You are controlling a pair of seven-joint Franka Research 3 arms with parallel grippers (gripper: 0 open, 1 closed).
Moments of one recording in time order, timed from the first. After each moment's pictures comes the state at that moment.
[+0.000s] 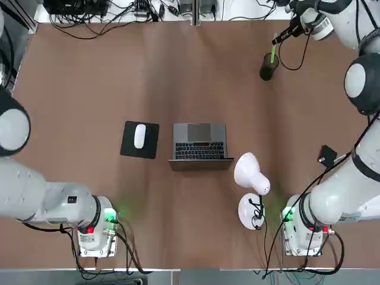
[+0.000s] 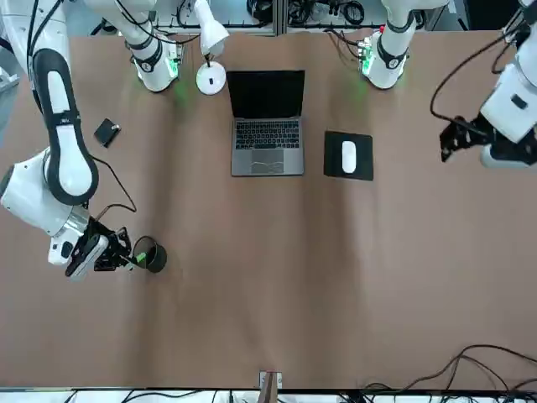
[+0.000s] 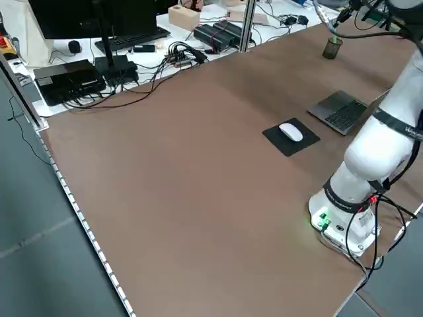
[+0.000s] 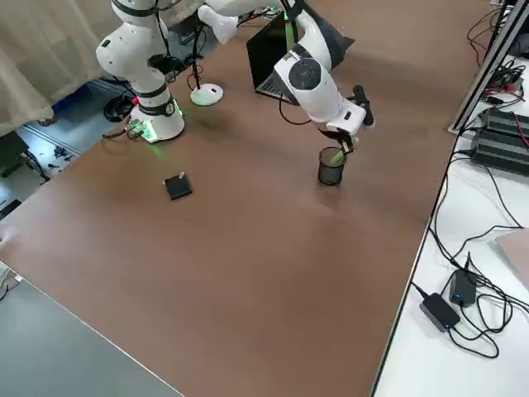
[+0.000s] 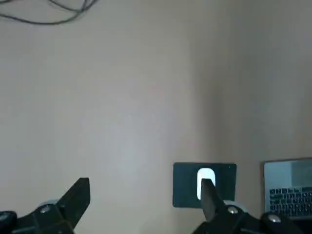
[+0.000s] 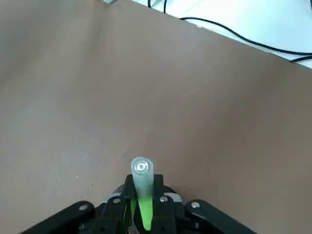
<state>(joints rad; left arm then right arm) 0.01 -0.01 -0.16 -1.56 0.03 1.59 -0.06 0.07 0.43 -0.09 -1.84 0.78 2.39 -1.19</state>
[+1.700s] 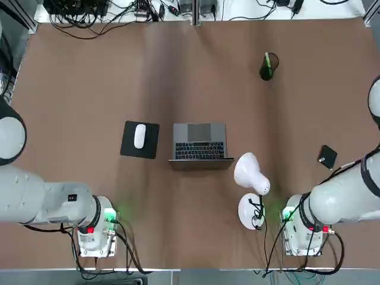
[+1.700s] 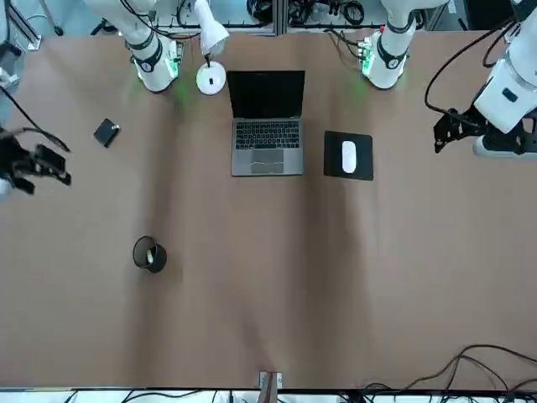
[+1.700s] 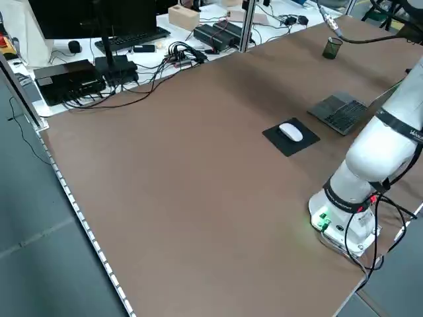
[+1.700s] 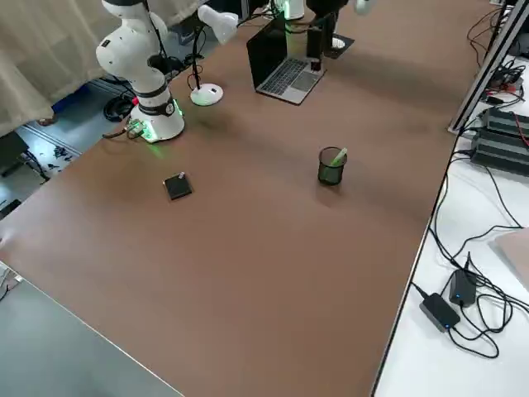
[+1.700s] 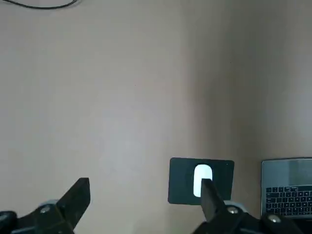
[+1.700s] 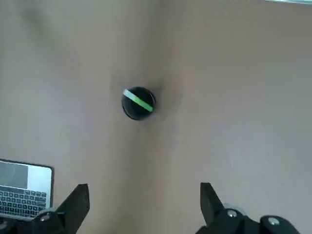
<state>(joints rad) 0.05 -0.03 -0.19 -1.62 0.02 1.62 -0.08 0.07 0.15 -0.11 -1.35 0.07 1.53 -0.16</state>
